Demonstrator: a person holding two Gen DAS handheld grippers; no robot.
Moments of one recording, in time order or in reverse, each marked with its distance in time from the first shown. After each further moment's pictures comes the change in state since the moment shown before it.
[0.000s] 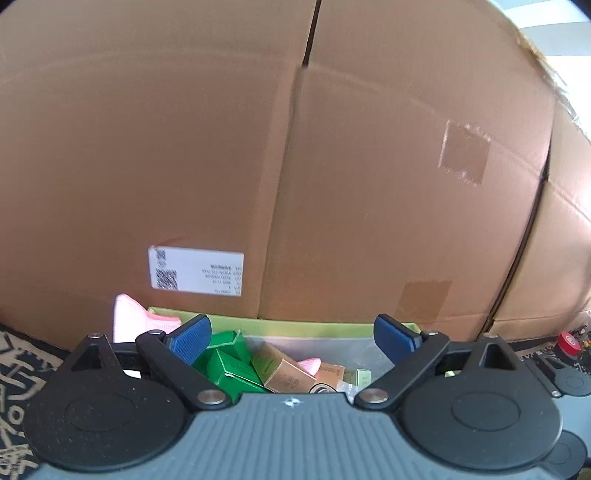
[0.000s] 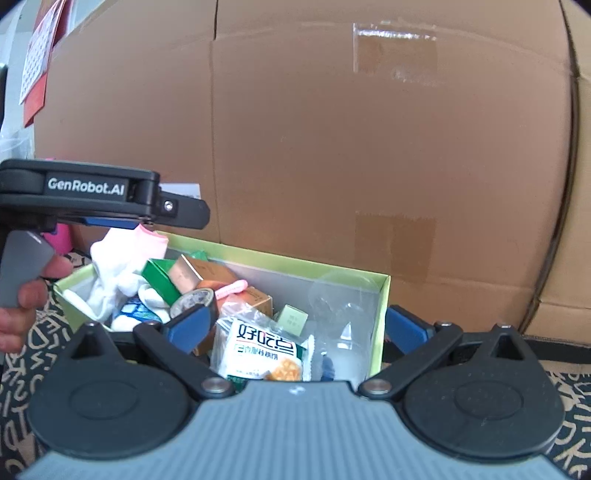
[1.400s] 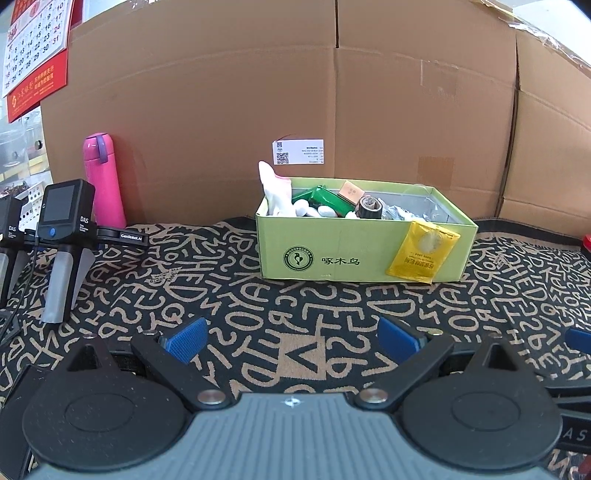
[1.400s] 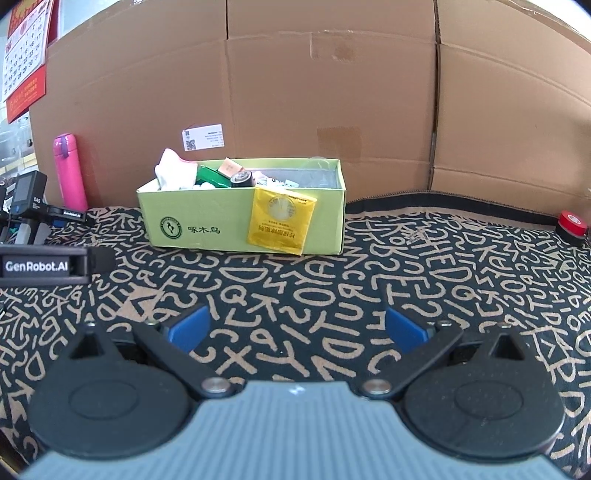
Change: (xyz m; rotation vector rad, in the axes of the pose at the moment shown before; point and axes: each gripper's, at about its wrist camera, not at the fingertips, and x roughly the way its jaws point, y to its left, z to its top) left arm -0.185 -0.021 -0.115 0.066 0.150 0.276; right arm -0.191 0.077 -0.095 0.152 0.123 -0.183
